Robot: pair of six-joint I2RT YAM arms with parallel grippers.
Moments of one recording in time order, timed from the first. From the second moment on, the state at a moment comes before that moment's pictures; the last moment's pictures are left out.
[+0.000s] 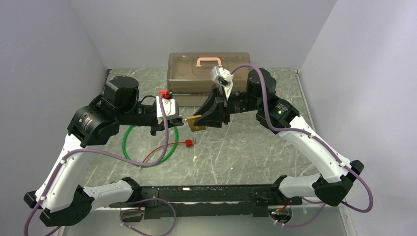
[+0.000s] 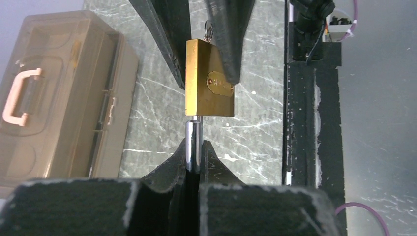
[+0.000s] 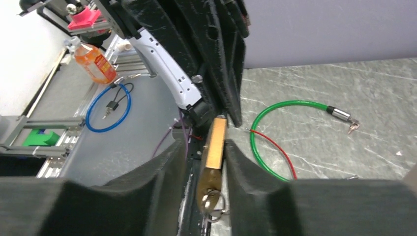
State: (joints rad) left arm -0.65 1.10 1.69 -1.08 0.63 0.56; right arm 0.77 1.26 1.47 -0.29 -0.95 0.14
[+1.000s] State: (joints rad) left arm -0.54 1.36 1.38 -0.93 0.75 0.43; right arm 0.69 1.26 0.84 -0.26 -0.86 0.24
